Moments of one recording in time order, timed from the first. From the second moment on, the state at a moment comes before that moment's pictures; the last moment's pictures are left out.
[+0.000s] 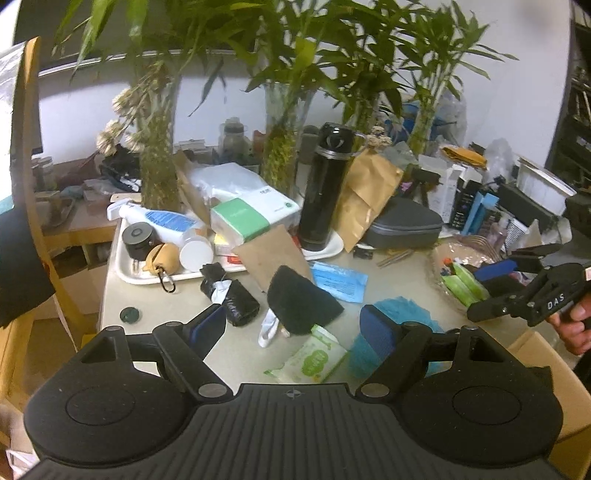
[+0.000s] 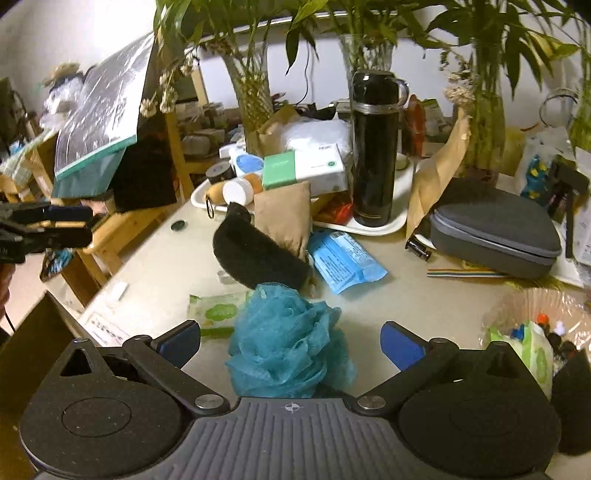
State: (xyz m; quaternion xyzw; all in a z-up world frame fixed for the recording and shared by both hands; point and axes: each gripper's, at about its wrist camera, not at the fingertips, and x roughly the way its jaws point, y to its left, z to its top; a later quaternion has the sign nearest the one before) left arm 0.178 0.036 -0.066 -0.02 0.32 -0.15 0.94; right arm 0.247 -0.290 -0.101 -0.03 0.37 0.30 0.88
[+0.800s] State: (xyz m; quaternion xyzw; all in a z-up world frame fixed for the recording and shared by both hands) left arm 0.194 0.031 -0.072 -0.02 0.34 -0.13 0.93; right arm 0.311 -0.258 -0.156 -0.06 0.45 0.36 0.82
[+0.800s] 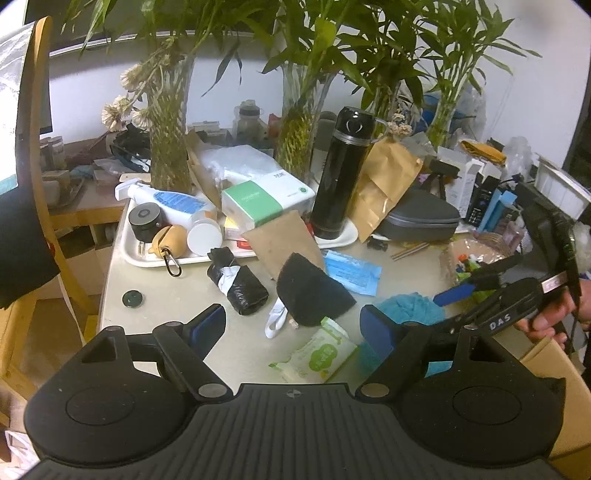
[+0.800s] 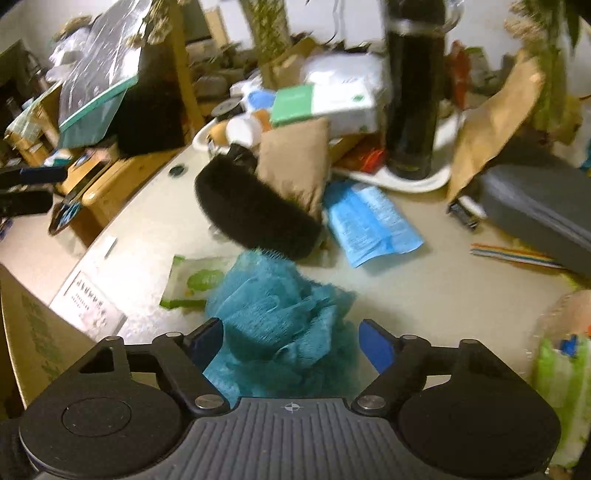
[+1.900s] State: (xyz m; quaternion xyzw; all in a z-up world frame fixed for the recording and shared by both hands) left arm 0.229 0.003 -0.106 0.08 0.34 -0.23 0.91; right arm 0.256 -0.305 -0.079 -0.02 0.33 0.28 0.90
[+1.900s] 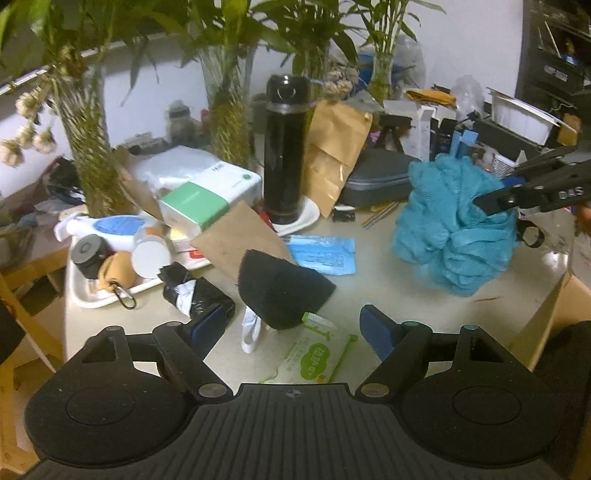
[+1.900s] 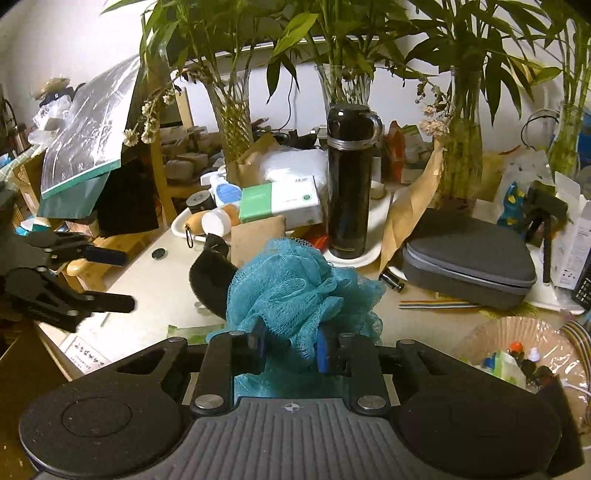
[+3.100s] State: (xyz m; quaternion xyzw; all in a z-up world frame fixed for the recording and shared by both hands) left arm 0.335 -0.004 -0.162 0.09 0.38 -0.33 0.86; right arm 0.258 -0.320 -0.079 0.01 0.34 0.27 0.90
